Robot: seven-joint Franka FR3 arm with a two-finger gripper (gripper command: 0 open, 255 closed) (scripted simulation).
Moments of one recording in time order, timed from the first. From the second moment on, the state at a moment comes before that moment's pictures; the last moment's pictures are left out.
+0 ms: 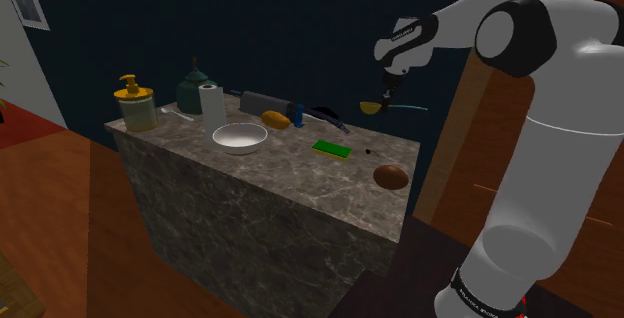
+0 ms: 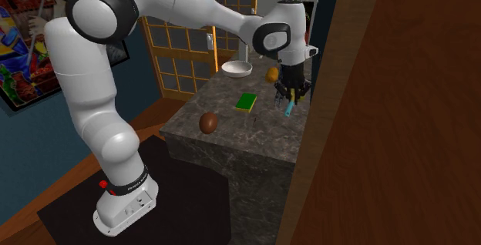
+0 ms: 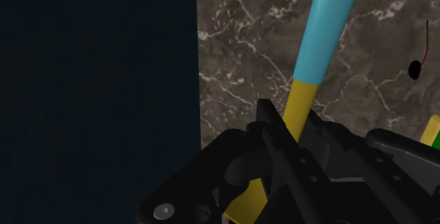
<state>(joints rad) -0.10 0.12 -0.58 -1.89 0.03 2.18 -0.95</state>
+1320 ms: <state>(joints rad) 0.12 -0.17 -0.32 -2.19 -0.21 2.17 -0.36</state>
